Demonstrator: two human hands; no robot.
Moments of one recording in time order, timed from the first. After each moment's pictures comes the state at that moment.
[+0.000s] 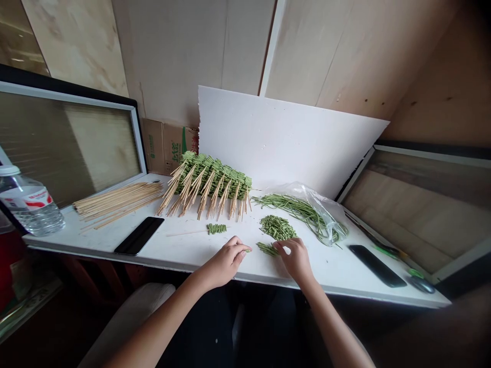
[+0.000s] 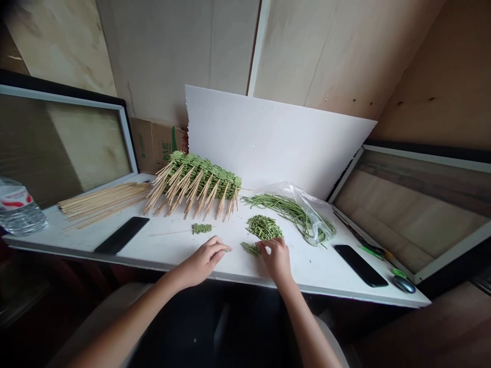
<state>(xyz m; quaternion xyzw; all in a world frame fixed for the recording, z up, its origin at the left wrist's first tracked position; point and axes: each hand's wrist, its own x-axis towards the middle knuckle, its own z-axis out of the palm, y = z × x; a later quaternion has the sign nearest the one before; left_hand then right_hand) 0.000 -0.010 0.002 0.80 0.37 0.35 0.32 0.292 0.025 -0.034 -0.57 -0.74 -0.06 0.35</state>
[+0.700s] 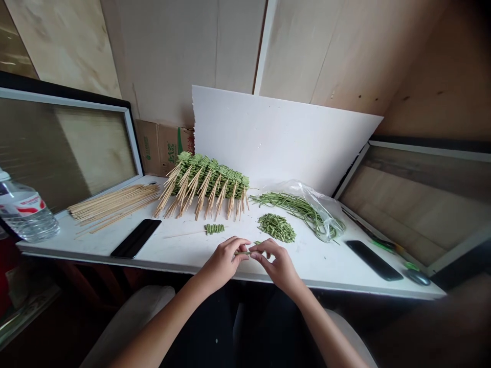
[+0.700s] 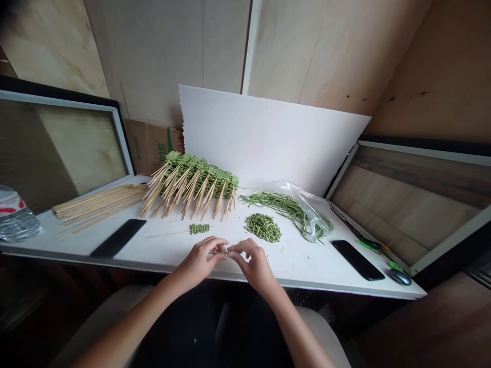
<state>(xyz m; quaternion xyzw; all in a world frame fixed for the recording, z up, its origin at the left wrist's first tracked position) 0.010 -0.009 -0.002 0.79 0.33 0.45 0.24 0.221 -0.024 0.011 -0.42 -0.78 0.21 0.42</state>
